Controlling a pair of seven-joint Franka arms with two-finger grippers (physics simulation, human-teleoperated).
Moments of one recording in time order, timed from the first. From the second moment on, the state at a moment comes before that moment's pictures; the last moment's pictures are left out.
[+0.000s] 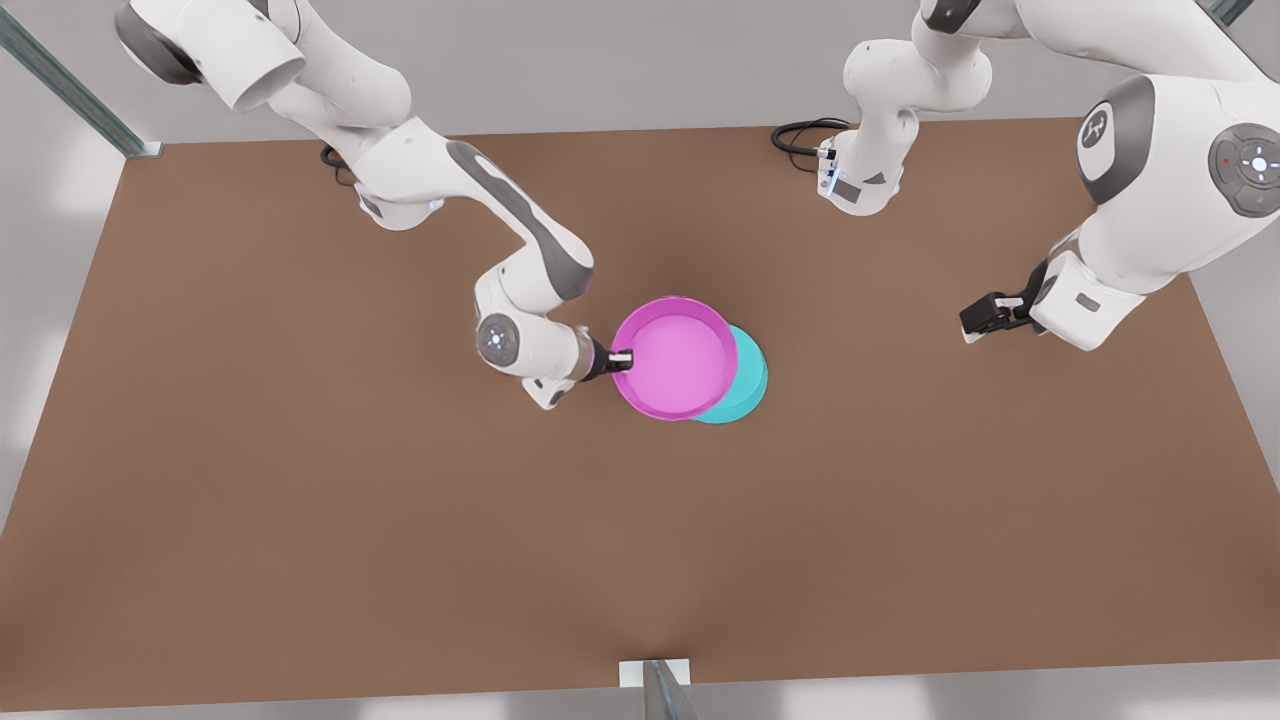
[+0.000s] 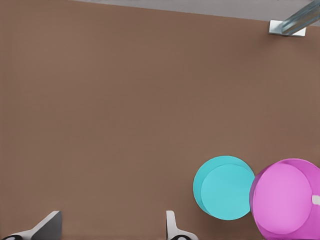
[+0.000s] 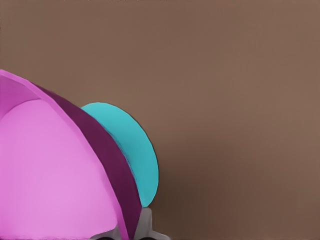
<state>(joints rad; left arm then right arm) -0.20 0.24 0.09 -1.17 -0.06 1.36 -0.21 0.42 0.52 0.30 -1.75 0.52 2.33 0.36</state>
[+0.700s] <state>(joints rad) -0.20 0.24 0.09 -1.17 -0.06 1.36 -0.21 0.81 0.71 0.01 -1.58 0.61 2.39 0.46</state>
